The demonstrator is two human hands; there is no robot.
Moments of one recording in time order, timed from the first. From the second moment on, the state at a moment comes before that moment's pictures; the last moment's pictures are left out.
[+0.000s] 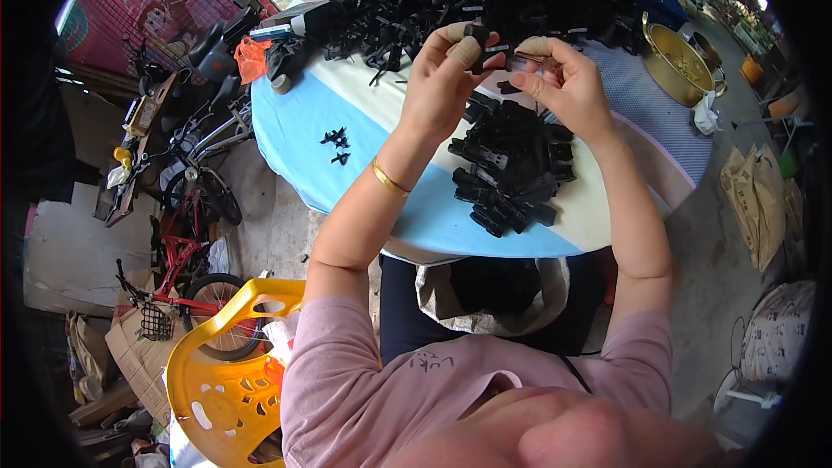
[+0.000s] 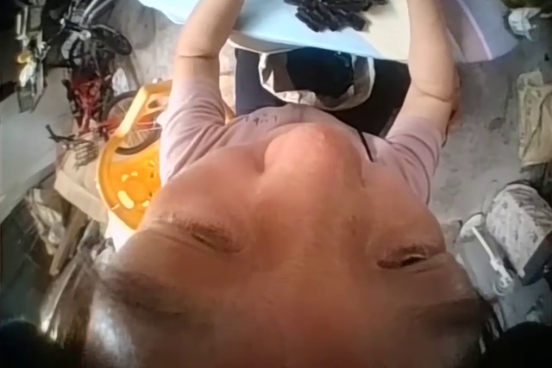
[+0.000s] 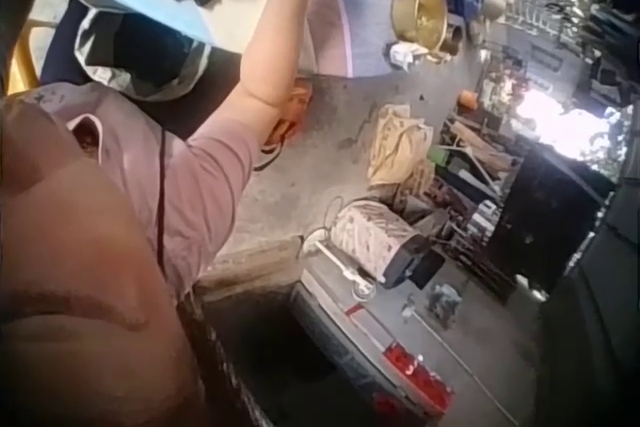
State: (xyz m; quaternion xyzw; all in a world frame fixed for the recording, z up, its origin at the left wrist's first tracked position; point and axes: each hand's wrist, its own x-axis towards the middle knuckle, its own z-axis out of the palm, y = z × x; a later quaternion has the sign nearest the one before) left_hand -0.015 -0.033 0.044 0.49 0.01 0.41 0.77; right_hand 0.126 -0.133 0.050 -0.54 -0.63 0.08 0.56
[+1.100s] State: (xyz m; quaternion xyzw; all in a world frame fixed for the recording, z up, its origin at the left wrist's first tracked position) left_hand -0.019 -0.043 0.034 0.70 0.06 0.39 0.59; right_hand 0.115 -0.137 0.050 -0.55 -0.57 0.26 0.55
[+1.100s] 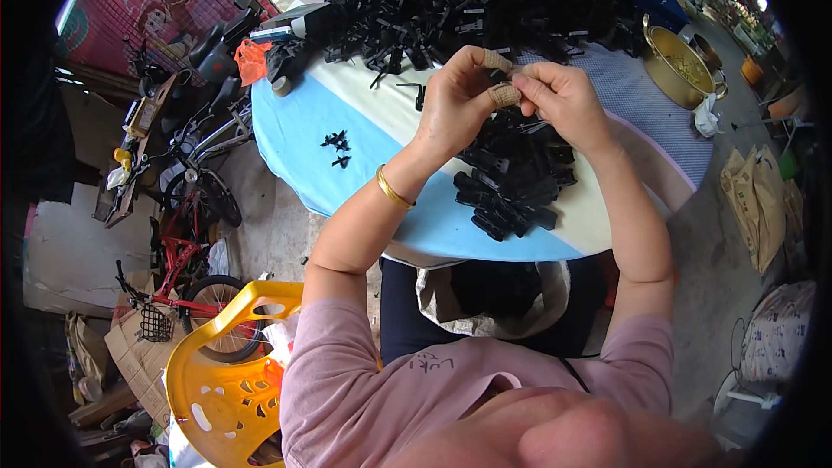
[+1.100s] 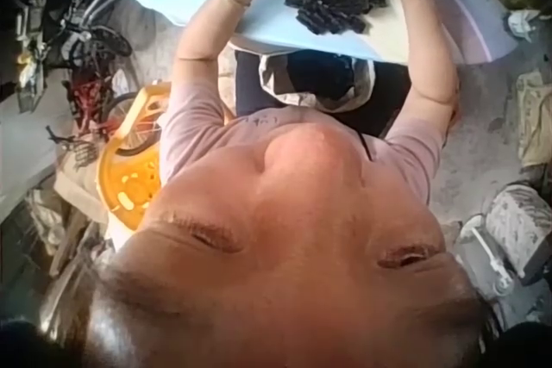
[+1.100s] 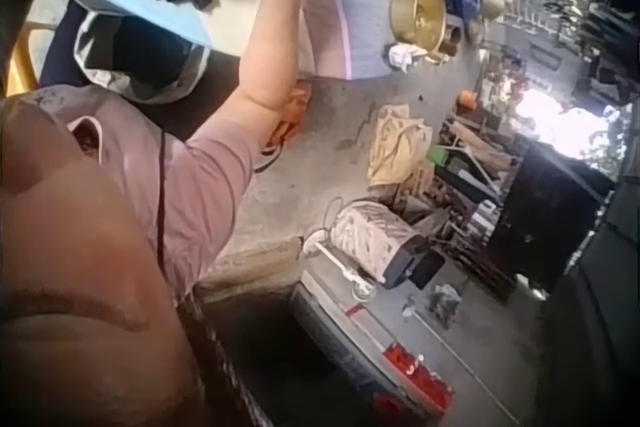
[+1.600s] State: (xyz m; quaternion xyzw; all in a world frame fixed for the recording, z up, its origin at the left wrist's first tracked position) left_hand -0.026 -0.035 0.047 0.72 0.05 0.35 0.60; right_hand 0.138 -0.133 0.054 -0.69 -0.61 0.09 0.38
